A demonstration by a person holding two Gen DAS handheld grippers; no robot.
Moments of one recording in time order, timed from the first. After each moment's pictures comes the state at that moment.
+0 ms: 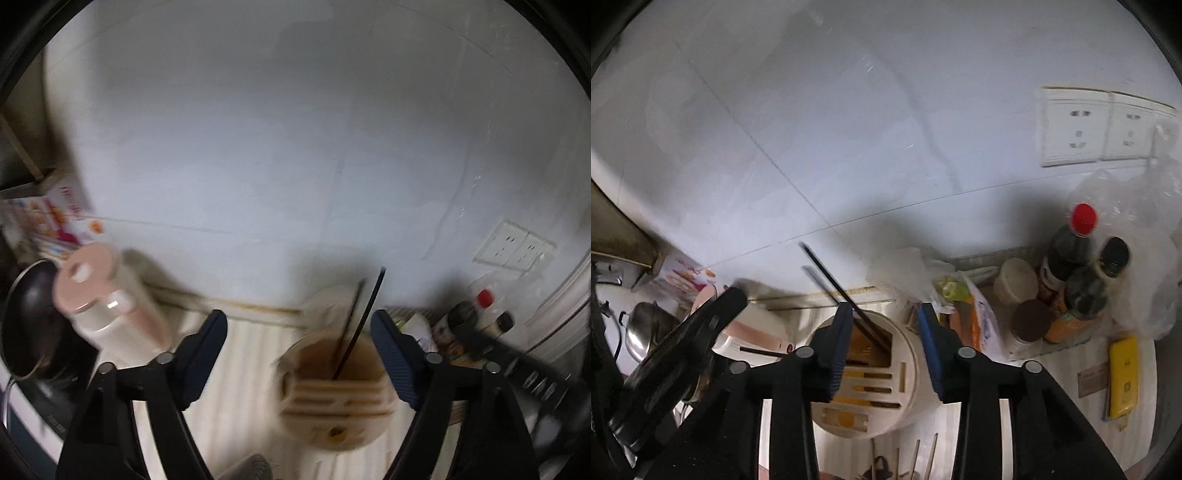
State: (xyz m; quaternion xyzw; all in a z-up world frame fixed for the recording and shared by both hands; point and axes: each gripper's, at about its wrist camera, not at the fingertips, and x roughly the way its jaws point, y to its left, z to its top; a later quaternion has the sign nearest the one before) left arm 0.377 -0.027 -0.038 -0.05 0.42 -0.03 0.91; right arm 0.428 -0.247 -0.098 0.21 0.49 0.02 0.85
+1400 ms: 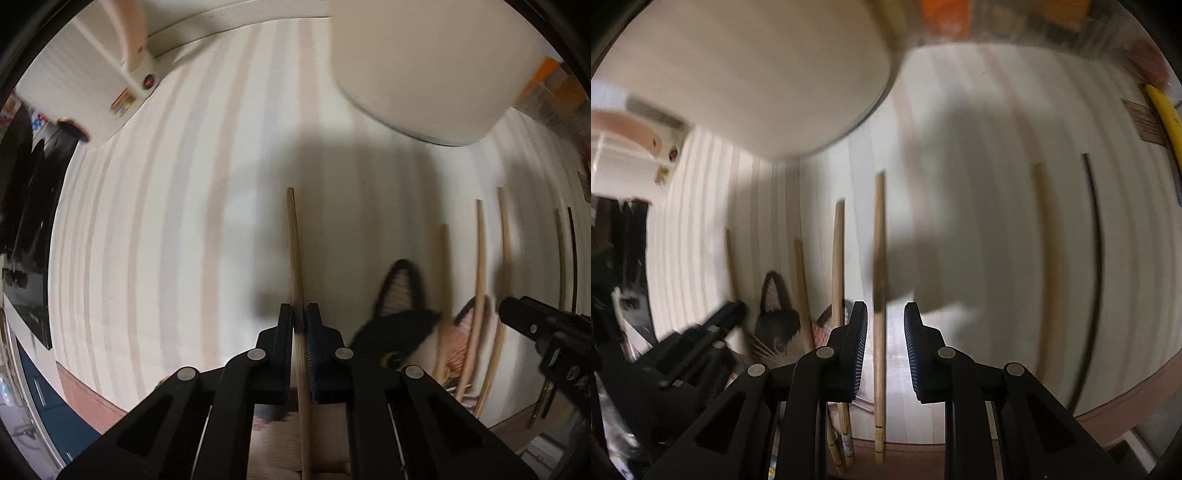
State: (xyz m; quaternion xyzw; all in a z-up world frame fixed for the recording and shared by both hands) left arm 0.241 -0.003 -0.327 0.06 0.67 0.00 0.74; right arm 0.261 -0.157 -0.370 0.16 0.72 -0.01 0.67
